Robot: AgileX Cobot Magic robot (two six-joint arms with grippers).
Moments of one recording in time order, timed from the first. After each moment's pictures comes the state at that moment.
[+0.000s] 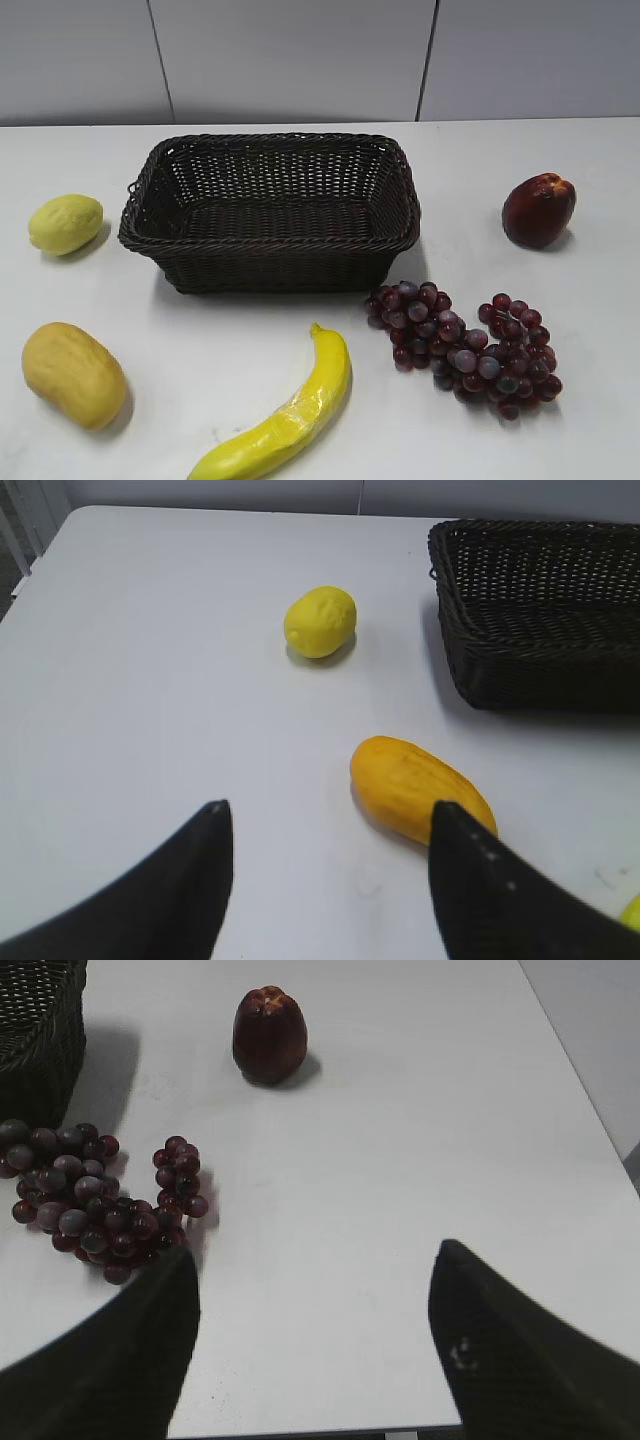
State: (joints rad) left arm 0.04 0.00 -0.50 -0.16 1.09 0.12; right arm 0.09 -0.01 -0.50 0.01 1.05 0.07
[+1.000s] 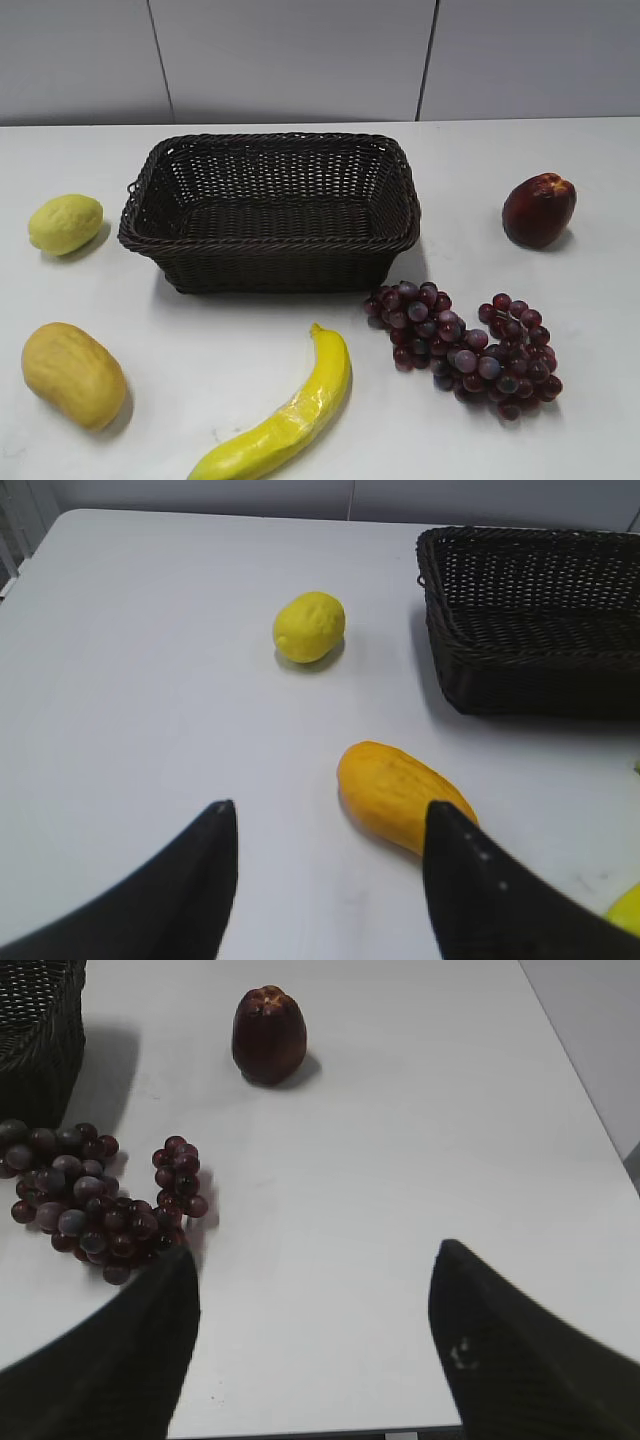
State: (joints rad) left arm 0.04 0.01 -0.51 -0.18 1.08 0.12; right arm 0.09 -0.01 -0.50 0.01 1.05 0.07
